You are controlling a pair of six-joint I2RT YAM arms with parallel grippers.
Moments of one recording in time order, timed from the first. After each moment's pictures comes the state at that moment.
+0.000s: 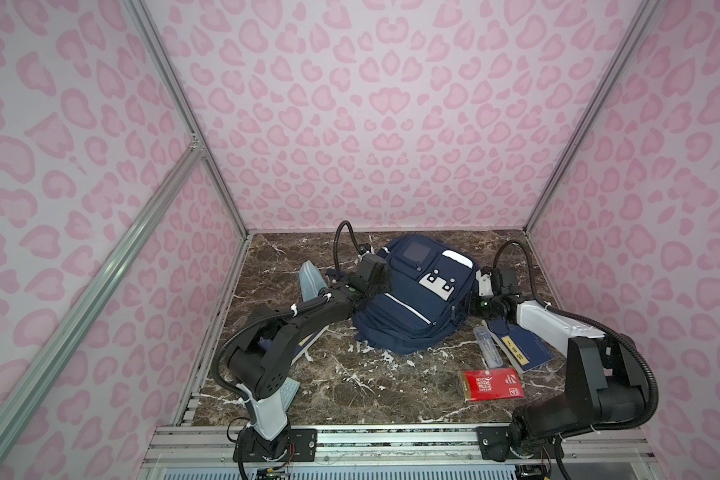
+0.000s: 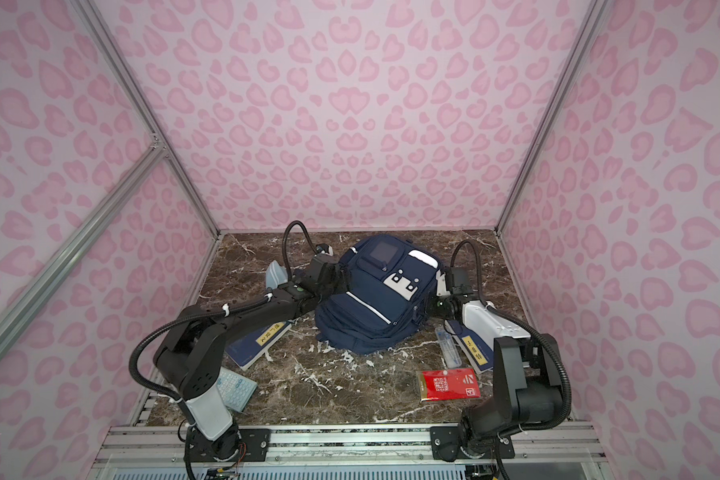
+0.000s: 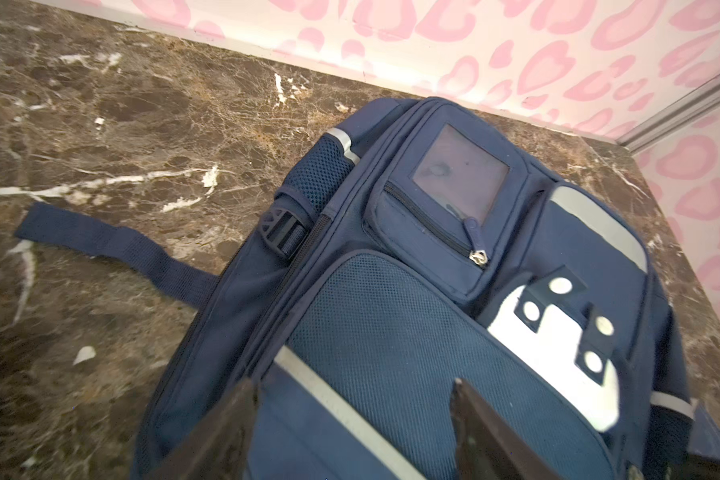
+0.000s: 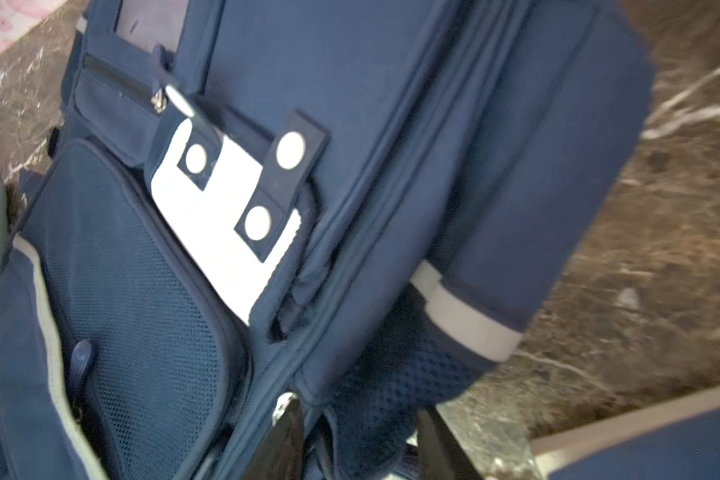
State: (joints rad) left arm -0.66 1.74 1.16 -0.07 -0.24 -0.60; right arm 0.07 1.50 0.84 -0.33 -0.25 0.33
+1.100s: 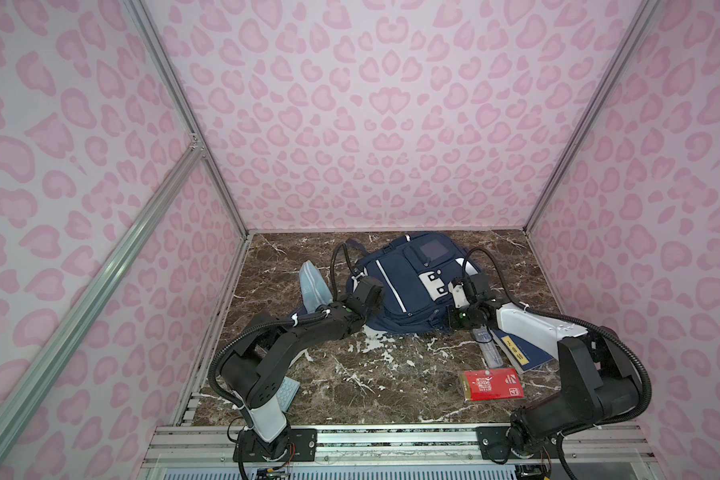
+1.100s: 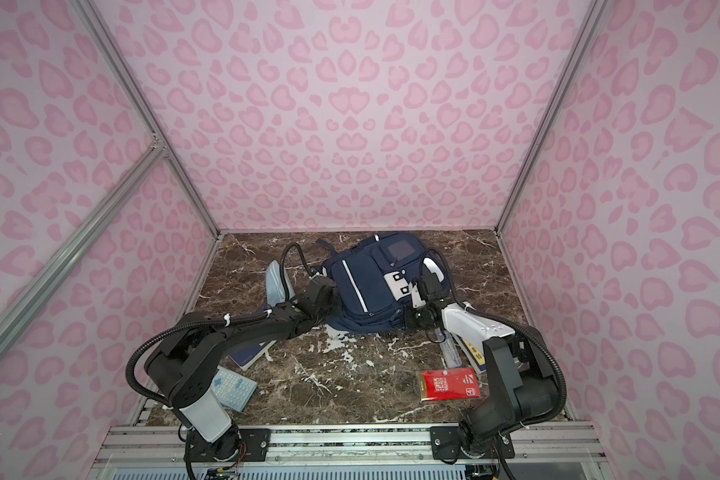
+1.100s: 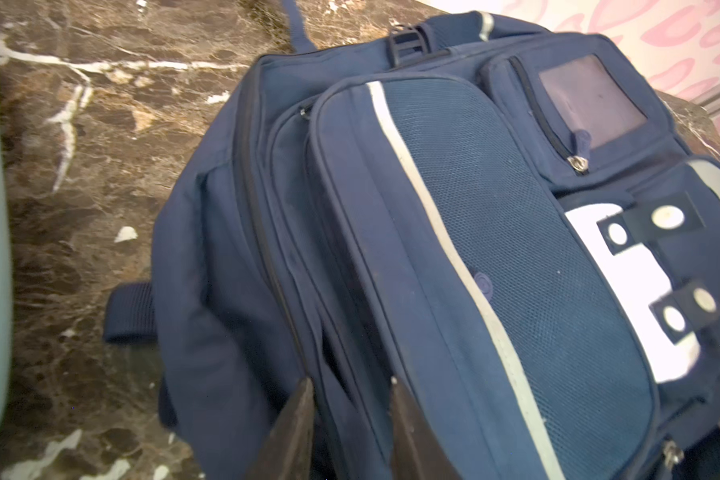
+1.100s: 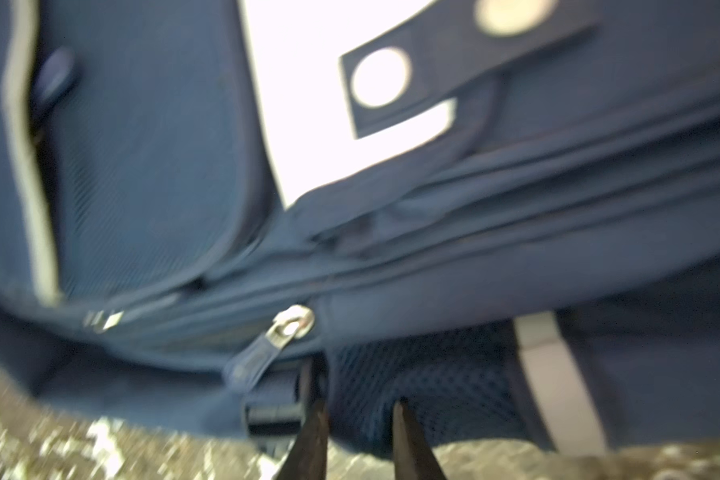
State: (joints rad) left arm -0.68 1.72 0.97 0.01 -0.30 -0.68; right arm 0.33 1.52 0.84 -0.42 -0.21 0.28
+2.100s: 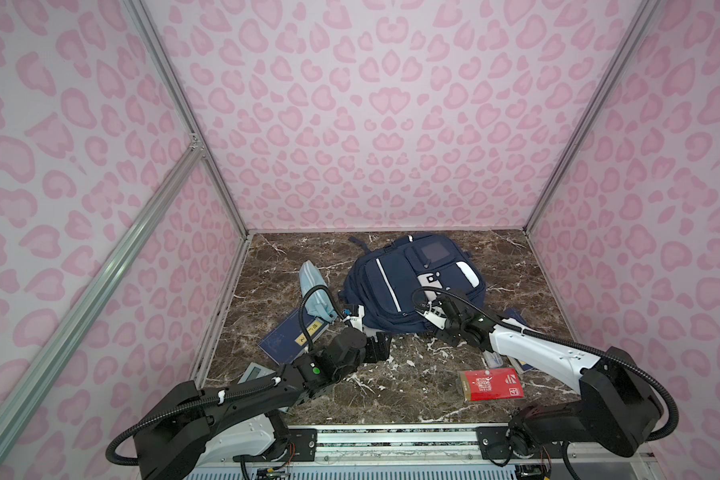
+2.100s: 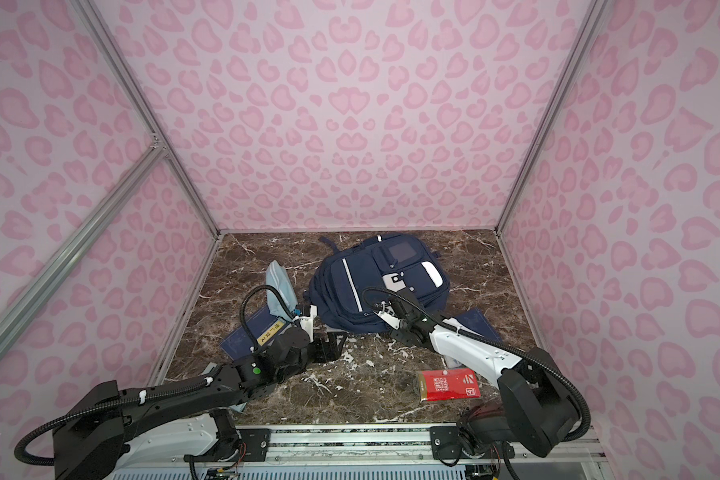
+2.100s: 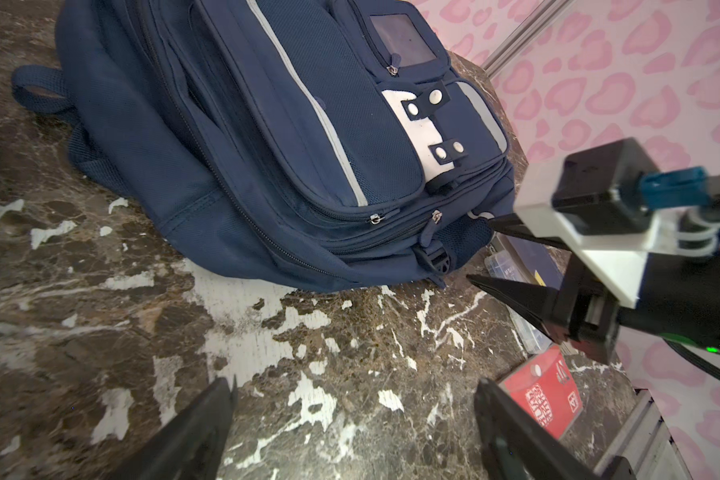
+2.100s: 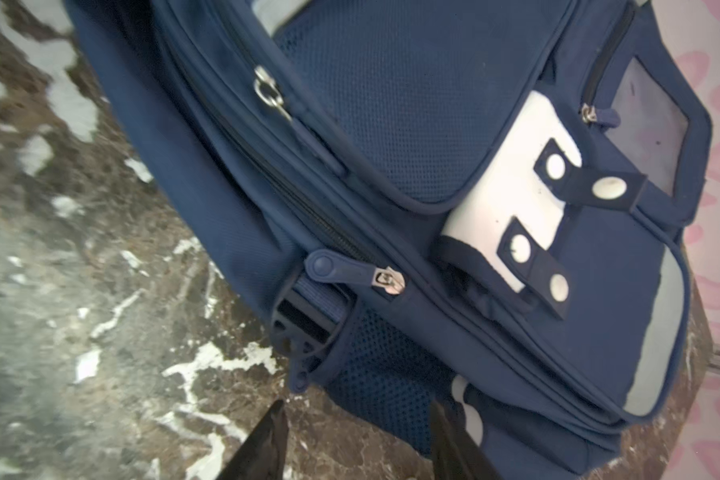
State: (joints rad) left arm -0.96 1.14 0.49 0.10 -0.26 -0.80; right arm 0.59 1.41 0.79 -0.43 0.25 -0.51
